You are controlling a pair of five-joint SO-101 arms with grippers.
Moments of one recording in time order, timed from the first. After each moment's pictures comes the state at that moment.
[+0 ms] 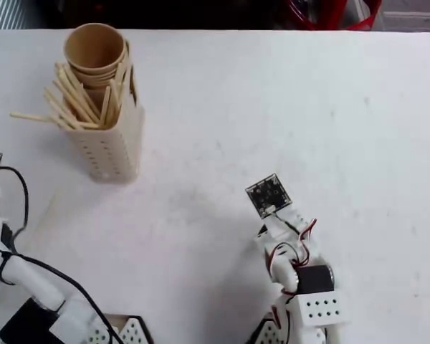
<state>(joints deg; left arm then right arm) -60.1 -19.0 38.9 67.9 -50.2 -10.5 -82.1 91.5 50.7 25.1</state>
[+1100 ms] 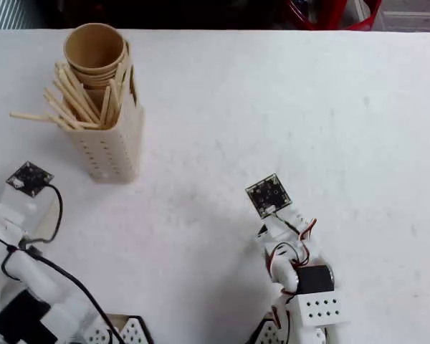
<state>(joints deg) -56.7 -14.1 49.4 52.9 -77.0 -10.5 -82.1 91.5 50.7 25.1</state>
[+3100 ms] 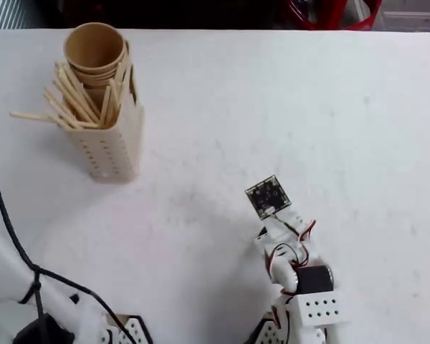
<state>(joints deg) -42.6 -26.9 -17.0 80.9 -14.0 -10.5 -82.2 92.5 50.7 25.1</state>
